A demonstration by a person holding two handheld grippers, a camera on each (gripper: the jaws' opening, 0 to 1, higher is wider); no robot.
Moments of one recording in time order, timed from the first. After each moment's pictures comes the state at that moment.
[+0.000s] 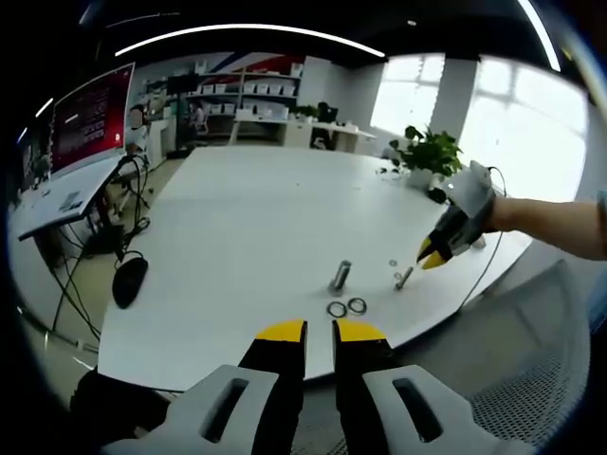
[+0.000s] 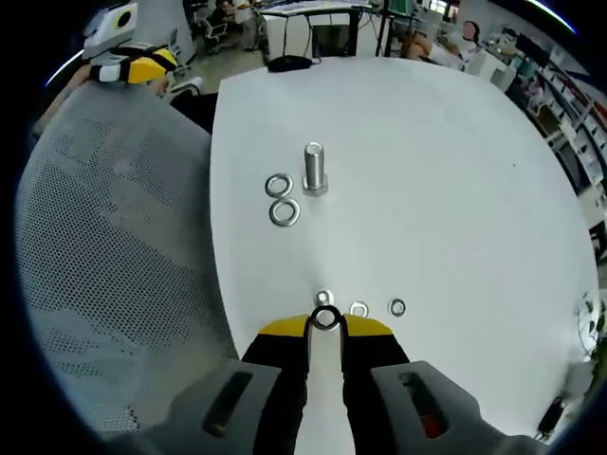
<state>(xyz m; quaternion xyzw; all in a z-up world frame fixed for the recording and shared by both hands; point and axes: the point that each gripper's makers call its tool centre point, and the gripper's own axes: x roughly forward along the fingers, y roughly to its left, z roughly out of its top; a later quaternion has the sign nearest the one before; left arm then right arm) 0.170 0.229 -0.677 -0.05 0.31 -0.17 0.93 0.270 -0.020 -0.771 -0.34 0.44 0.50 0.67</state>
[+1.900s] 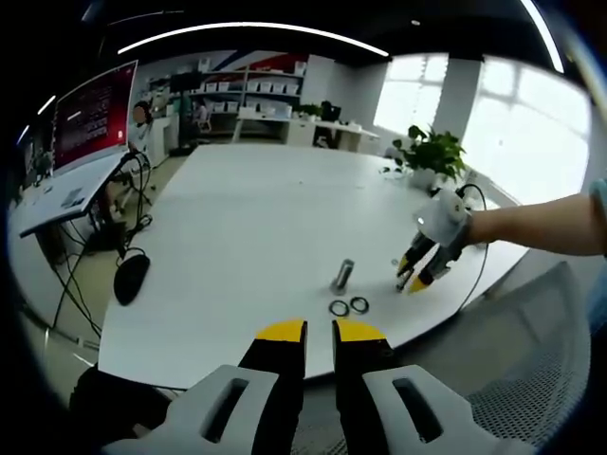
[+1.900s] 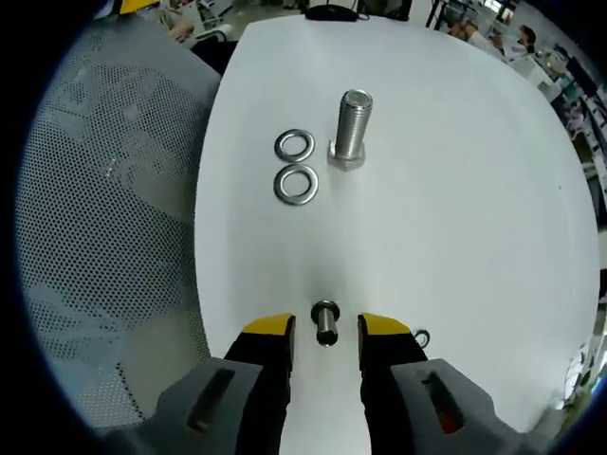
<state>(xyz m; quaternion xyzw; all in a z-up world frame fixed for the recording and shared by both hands) 0.170 0.230 -0.679 -0.05 0.31 -0.17 0.93 0.268 -0.006 -0.822 -0.42 0.46 0.52 0.59</state>
